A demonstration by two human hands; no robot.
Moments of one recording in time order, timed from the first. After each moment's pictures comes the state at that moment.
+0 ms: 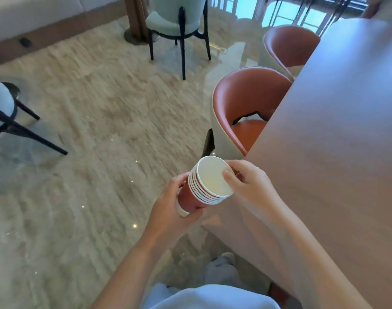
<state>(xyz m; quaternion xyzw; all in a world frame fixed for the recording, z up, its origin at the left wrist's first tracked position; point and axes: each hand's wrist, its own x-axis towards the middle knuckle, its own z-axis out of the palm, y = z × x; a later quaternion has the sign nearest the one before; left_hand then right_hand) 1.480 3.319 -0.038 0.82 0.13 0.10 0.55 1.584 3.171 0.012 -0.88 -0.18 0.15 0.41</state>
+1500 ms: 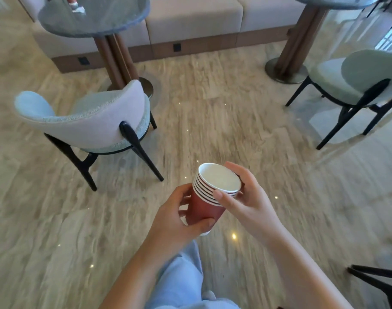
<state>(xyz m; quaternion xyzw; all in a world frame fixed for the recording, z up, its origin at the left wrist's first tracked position) 1.638 3.953 -0.034 0.70 0.38 0.20 0.57 1.789 3.876 0.001 -0.67 -0.36 0.38 0.53</state>
